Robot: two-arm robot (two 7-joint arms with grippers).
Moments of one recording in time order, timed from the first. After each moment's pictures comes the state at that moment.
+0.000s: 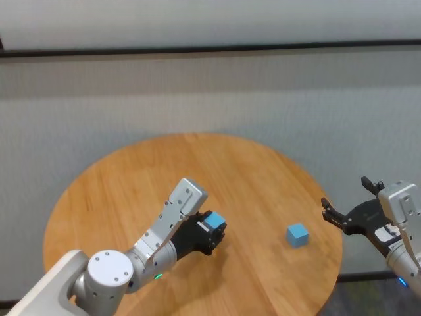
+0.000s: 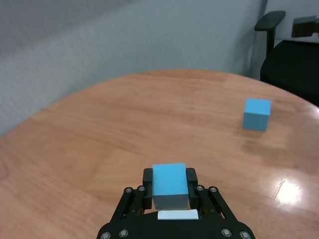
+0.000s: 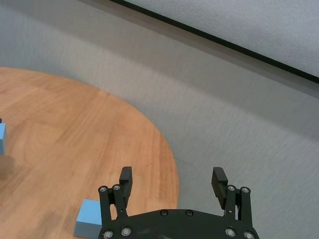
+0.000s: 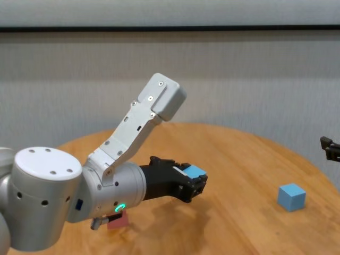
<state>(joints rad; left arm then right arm) -0.43 0.13 0.49 -1.07 0.00 0.02 -0.36 0.20 0.60 -0.45 -1.41 0.25 -0.12 -0.03</state>
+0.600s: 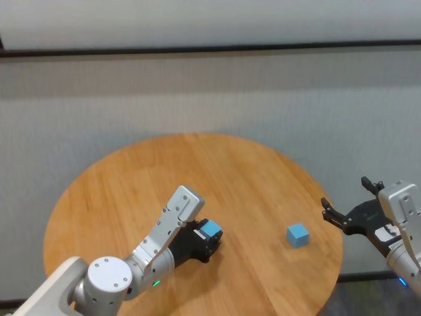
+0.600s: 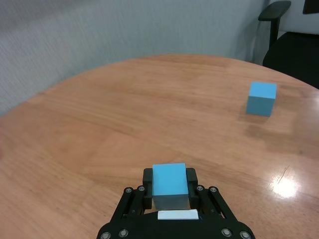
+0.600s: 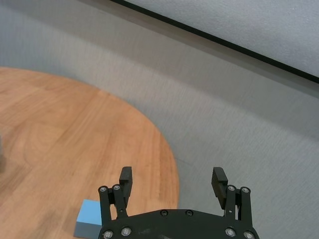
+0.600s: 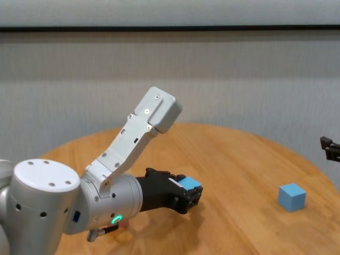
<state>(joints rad) -0.43 0.13 0.48 -1.04 0.01 0.01 -0.36 0.20 0.60 -0.45 -1.41 0.25 -0.12 -0.03</state>
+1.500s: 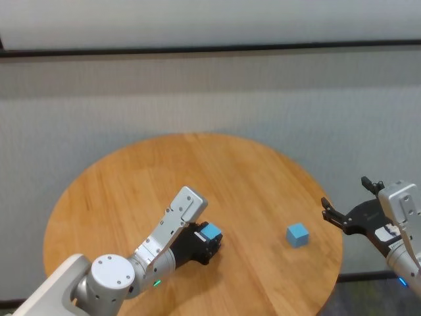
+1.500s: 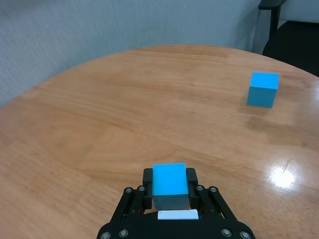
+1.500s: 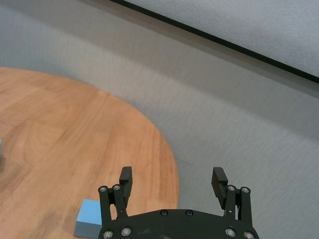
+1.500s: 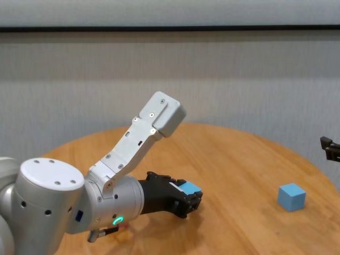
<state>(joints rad) -0.44 0.12 0.49 -1.01 0.02 0.03 -0.36 0.20 0.60 -0.45 -1.41 0.25 -0.12 -0.03</state>
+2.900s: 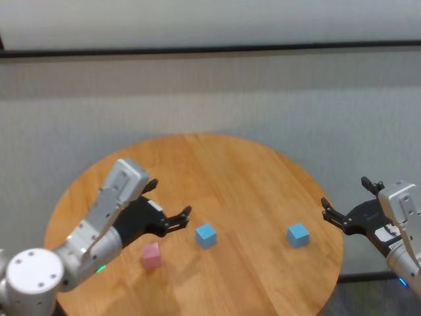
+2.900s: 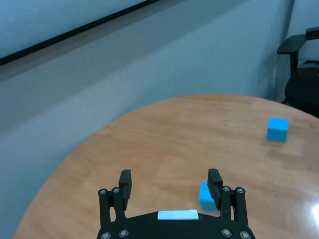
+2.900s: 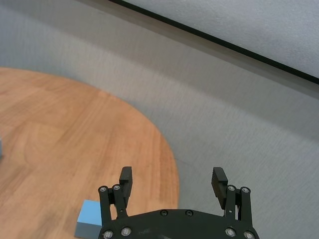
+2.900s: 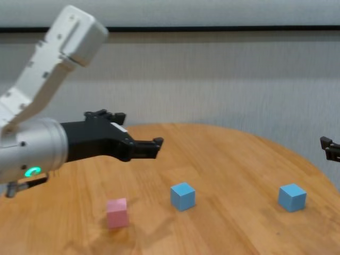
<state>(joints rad) -0.28 0.29 0.37 -1.44 -0.04 0.10 -0.37 0.20 0.60 -0.45 -1.41 0.25 -0.12 -0.03</state>
